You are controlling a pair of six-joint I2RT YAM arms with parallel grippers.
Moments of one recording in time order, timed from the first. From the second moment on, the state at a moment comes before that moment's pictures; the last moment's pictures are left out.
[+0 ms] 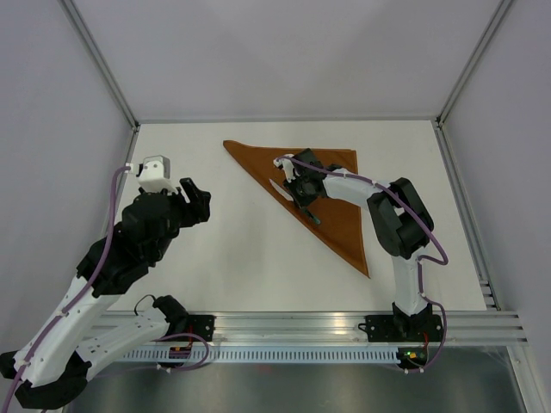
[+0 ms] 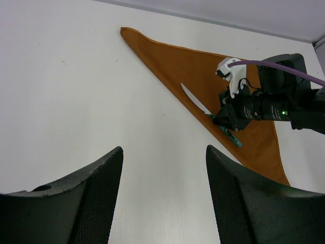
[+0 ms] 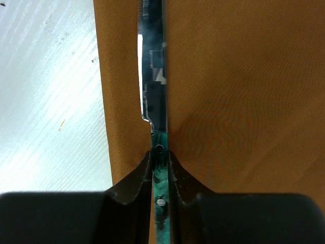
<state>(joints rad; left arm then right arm) -0.72 0.74 1.13 -0.75 -0.55 -0.49 0.58 2.06 1.44 -0.39 -0.07 -0.10</state>
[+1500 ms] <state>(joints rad) -0.72 0.75 1.09 -0.75 -0.54 -0.47 0.61 2.13 1.55 -0.43 -0.07 -0.11</state>
